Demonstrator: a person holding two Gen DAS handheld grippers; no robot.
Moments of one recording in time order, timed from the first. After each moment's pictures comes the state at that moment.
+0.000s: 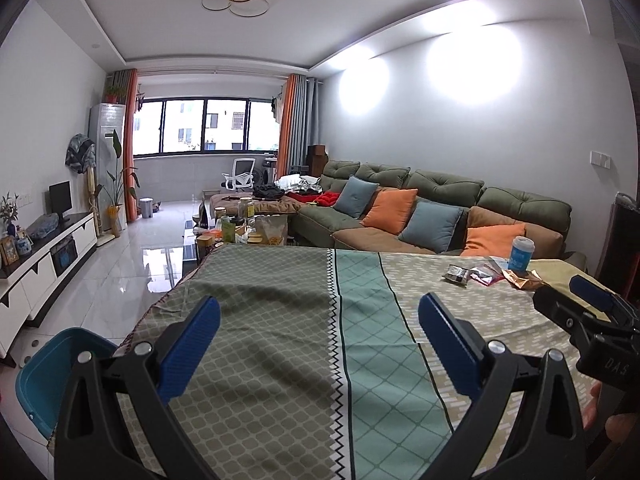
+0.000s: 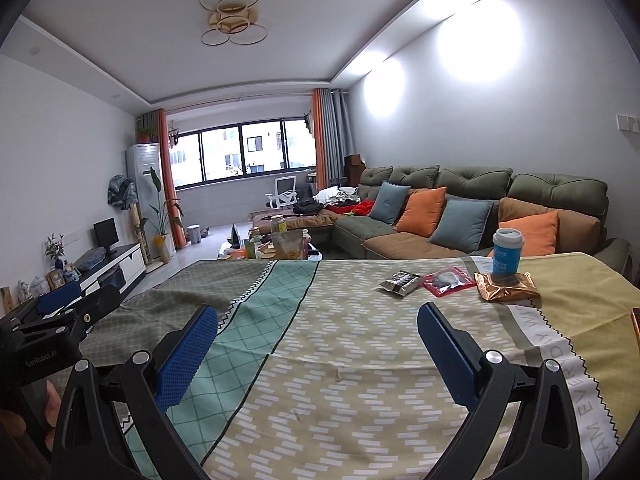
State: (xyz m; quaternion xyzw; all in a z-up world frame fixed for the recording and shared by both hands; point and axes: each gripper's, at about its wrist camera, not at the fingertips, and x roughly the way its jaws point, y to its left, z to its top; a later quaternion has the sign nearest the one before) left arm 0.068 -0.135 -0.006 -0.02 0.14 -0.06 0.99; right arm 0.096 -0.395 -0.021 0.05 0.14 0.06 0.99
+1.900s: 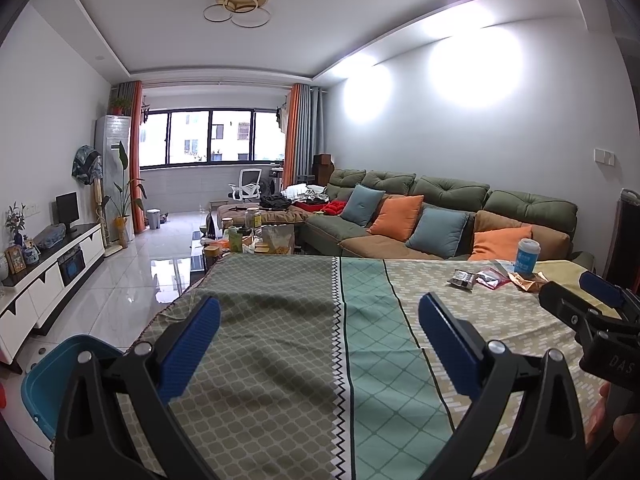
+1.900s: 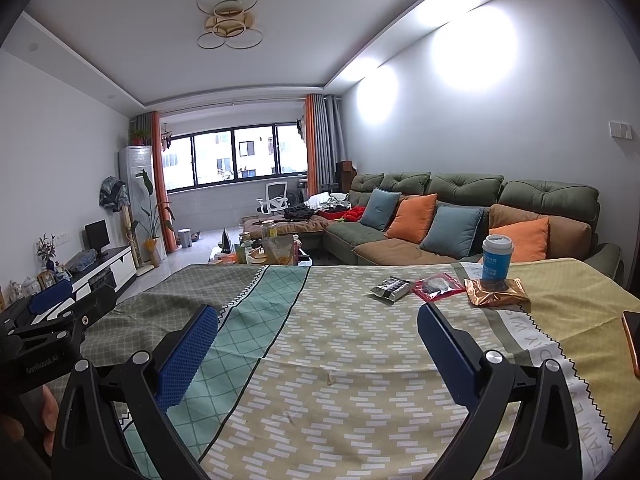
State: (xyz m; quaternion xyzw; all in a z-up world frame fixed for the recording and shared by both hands) left arm 0.066 -0.144 -0.008 -0.01 0.12 -0.05 0.99; right arm 0.091 -0.395 -0.018 0.04 0.14 0.05 0.99
